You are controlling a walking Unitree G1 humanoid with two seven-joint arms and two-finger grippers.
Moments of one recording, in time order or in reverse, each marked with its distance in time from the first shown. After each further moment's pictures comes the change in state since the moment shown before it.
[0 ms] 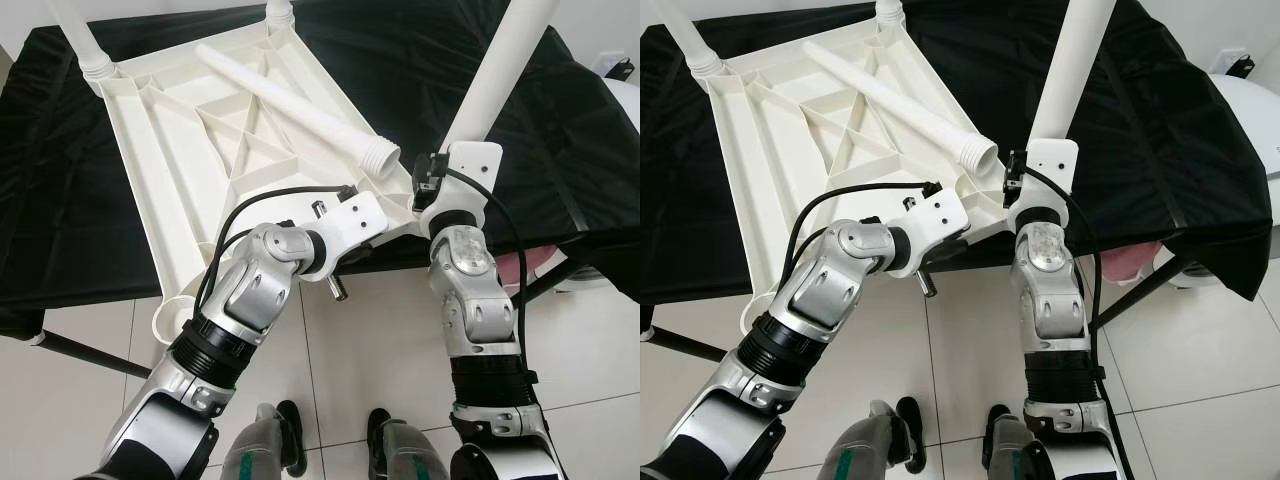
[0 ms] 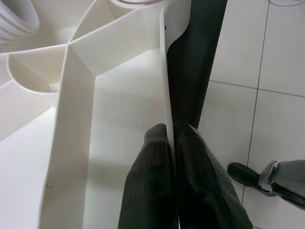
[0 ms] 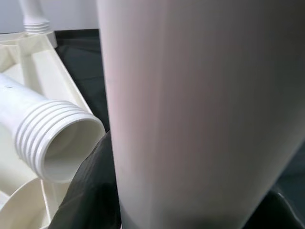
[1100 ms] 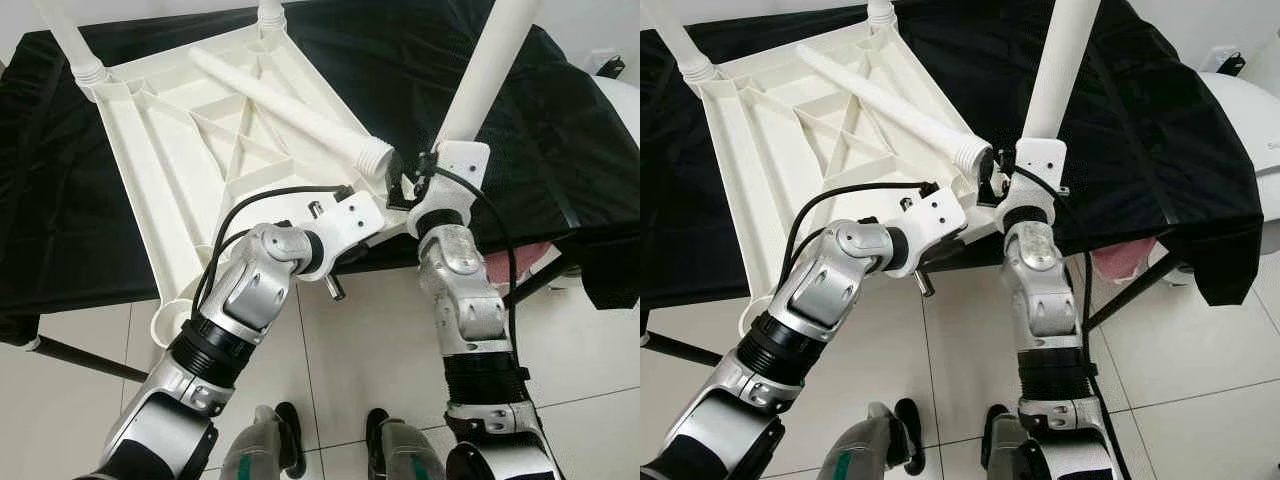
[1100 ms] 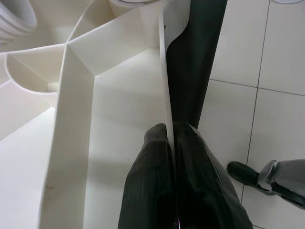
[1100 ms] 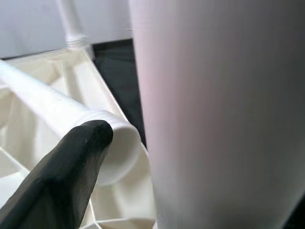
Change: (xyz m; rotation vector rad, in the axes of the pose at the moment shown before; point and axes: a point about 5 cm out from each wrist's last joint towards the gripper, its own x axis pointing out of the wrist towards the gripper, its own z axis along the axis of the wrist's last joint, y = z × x) left arm 0.001 0.000 -0.003 -0.012 0.014 -0.001; right arm 0.002 0.002 0.001 0.109 -0.011 0.210
